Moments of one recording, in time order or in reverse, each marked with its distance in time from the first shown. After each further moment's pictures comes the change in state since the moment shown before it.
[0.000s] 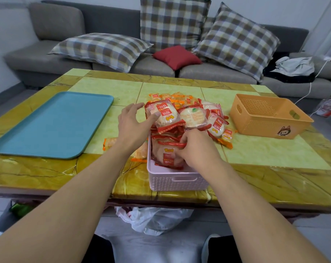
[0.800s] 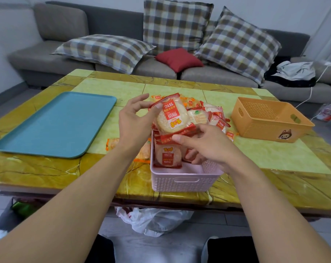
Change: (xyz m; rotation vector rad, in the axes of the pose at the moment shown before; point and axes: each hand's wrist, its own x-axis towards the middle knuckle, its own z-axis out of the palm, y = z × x) left_hand -0.014 0.027 -0.009 -0.407 0.133 0.100; right_hand -0.023 -0.006 -0.048 0.672 -0.220 0.094
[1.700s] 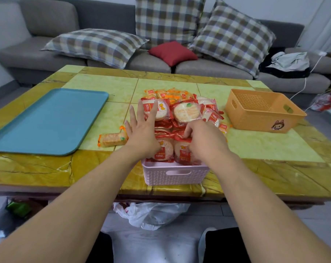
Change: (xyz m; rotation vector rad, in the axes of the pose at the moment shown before) left_hand -0.023 -0.022 0.025 0.944 -0.477 -0.031; right_hand 0.020 0.030 0.001 -0.822 0.256 -0.127
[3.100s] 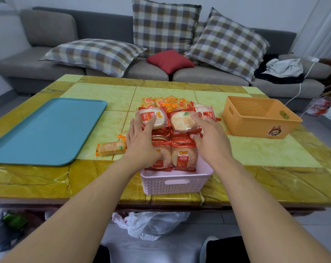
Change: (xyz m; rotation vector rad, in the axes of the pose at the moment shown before) left_hand -0.001 -0.006 0.003 -0.062 0.016 0.008; right_hand 0.022 0.034 0.014 0.178 0.240 -0.012
